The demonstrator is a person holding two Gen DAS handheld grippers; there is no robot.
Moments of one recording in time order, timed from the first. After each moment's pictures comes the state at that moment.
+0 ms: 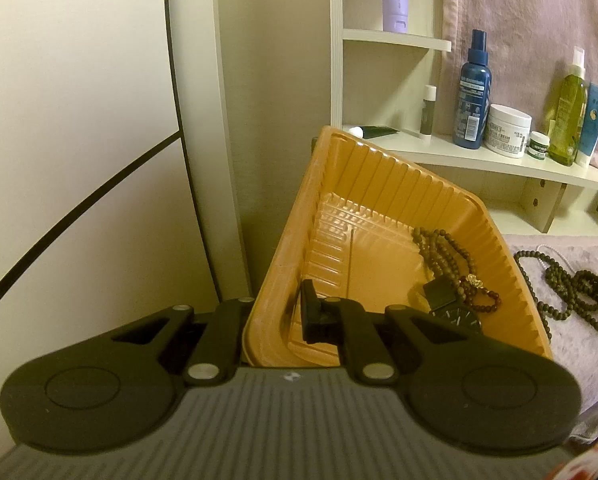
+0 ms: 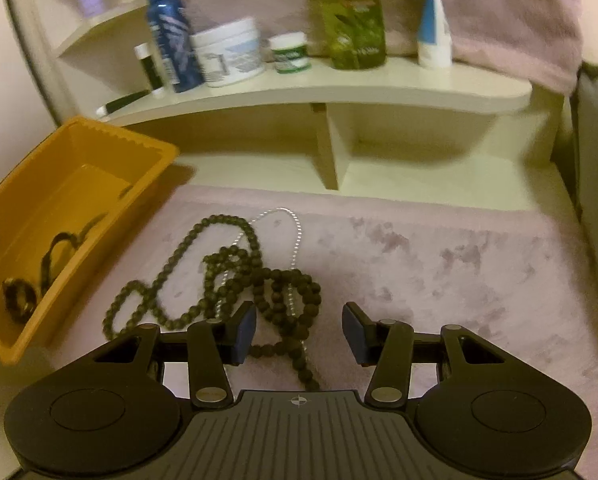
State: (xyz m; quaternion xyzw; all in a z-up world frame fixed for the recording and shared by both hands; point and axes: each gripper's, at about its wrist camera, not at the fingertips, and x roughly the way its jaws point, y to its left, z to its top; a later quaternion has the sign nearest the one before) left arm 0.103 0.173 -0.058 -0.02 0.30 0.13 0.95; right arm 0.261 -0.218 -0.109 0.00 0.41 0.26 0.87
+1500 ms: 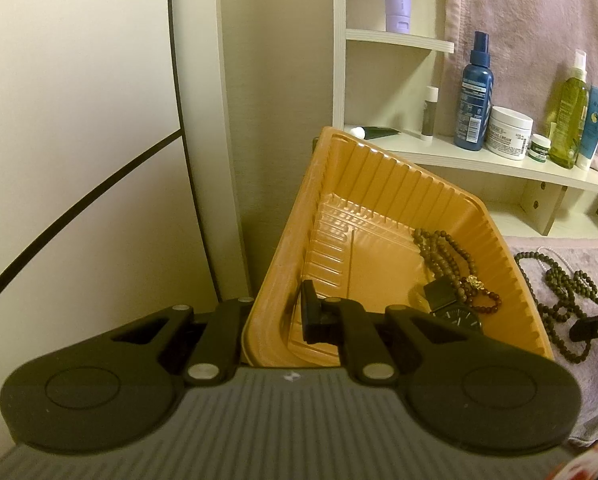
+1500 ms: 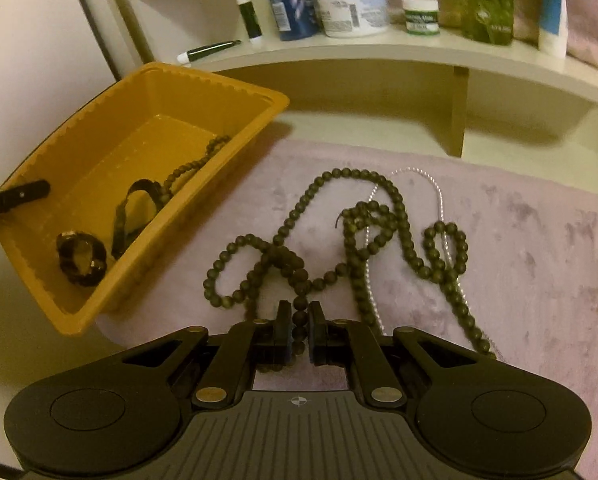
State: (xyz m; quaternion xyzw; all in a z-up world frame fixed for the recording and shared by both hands) left arm 0.103 0.174 -0.059 -0.02 0.30 0.13 0.95; right arm 0.220 -0.151 -0.120 -0.02 0.43 0.32 0.84
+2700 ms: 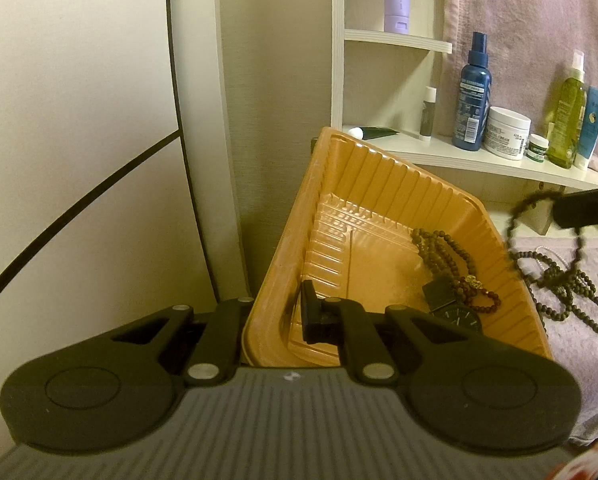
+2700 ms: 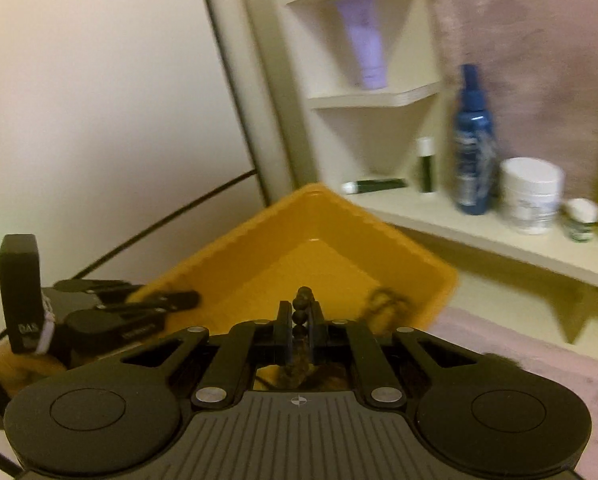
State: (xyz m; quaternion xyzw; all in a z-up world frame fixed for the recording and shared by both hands) left arm 0.103 0.174 -0.059 -0.02 0.29 0.13 0.95; right arm 0.195 -0.053 -0.020 -0.02 0.31 0.47 0.83
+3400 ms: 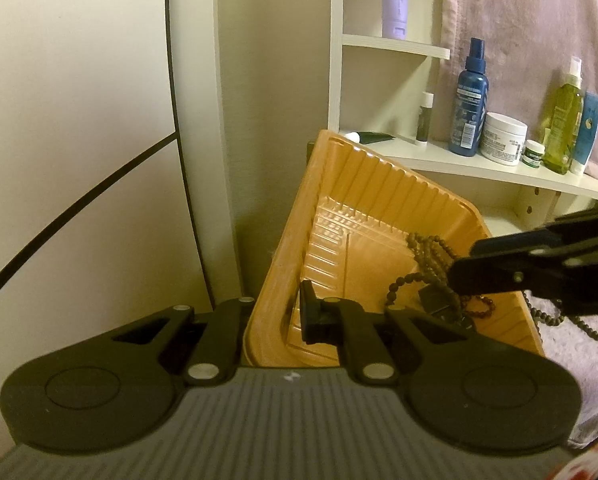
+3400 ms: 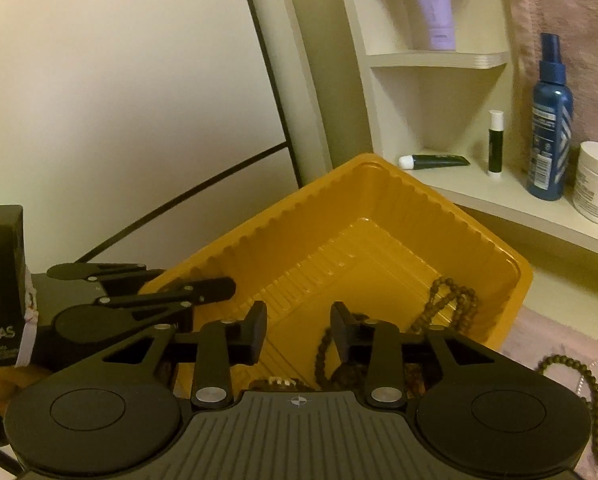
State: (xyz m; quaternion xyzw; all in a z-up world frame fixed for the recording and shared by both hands) left arm 0.101 0.176 -0.058 -0.03 0.29 0.12 0.95; right arm 0.188 -0.001 -0.048 -0.04 0.32 0.48 0.82
